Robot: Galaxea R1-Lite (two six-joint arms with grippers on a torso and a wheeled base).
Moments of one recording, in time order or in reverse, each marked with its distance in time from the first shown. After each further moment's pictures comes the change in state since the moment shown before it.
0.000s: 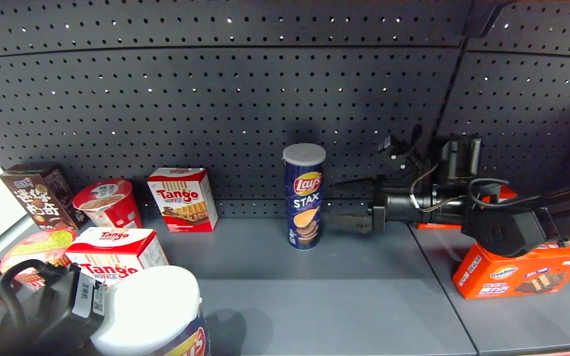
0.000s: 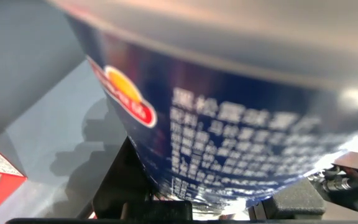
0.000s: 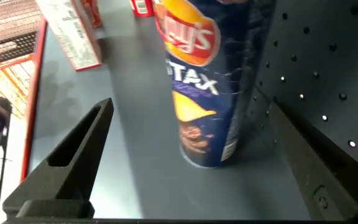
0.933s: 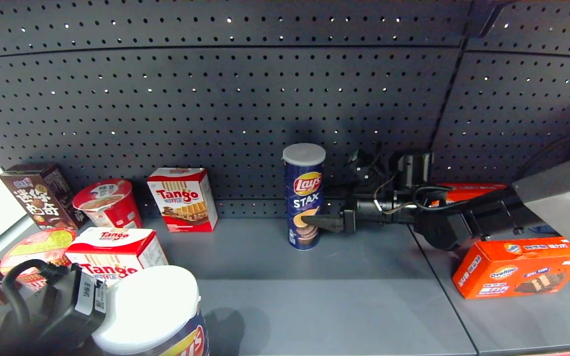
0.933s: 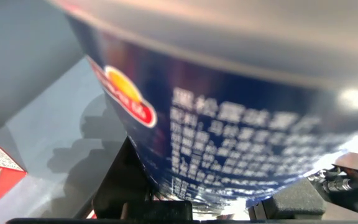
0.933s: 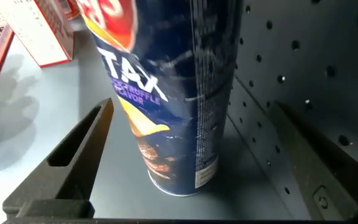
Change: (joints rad) left arm 0.015 0.003 0.006 0.000 -0.003 -0.008; right arm 0.015 0.226 -0.194 -0.034 0.014 0.001
